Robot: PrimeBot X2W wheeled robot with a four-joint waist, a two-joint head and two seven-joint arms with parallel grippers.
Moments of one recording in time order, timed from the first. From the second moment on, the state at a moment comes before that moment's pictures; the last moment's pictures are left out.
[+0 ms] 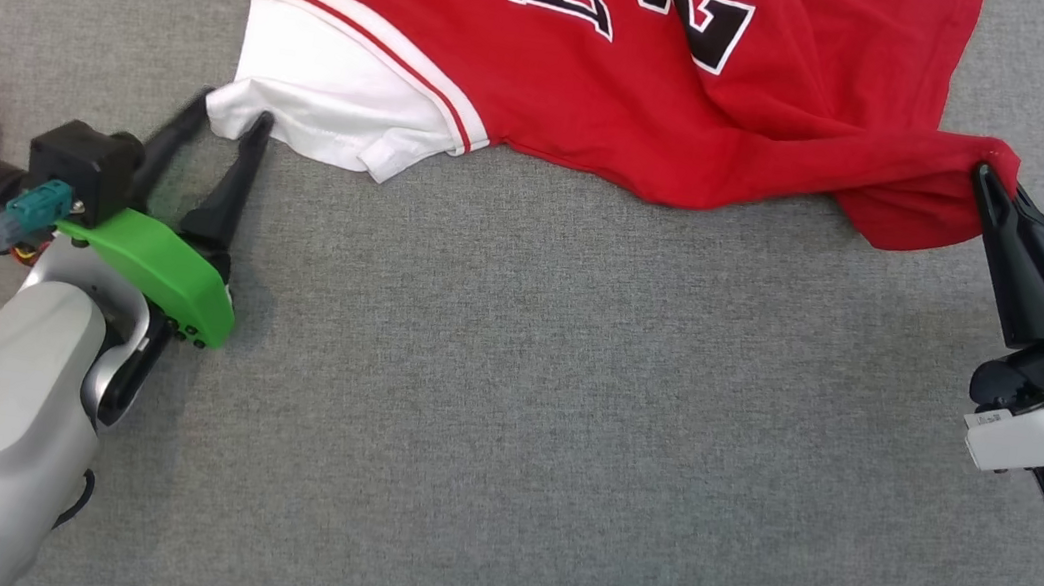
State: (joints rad) left arm -0.70 0.42 -0.61 0.58 -0.62 -0.12 -0.26; right arm -0.38 -0.63 0.35 -0.03 0.66 0.13 -0.26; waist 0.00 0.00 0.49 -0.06
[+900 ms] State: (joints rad) left arm -0.07 0.55 -0.36 -0.35 -1.19 -0.04 -0.17; right arm -0.10 -0.60 0.20 -0.08 0.63 0.13 -0.26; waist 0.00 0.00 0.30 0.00
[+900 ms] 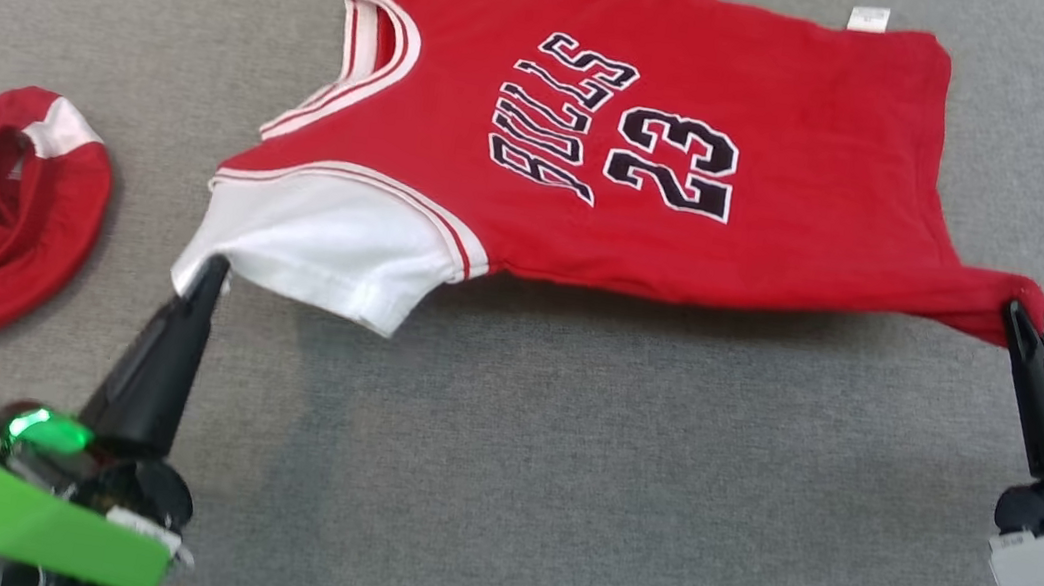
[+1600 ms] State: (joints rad) left arm -0.05 0.46 -0.40 -0.43 -1.41 0.07 -0.06; right arm -0.05 -0.57 0.22 -0.01 0.63 0.13 -0.26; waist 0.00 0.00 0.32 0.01
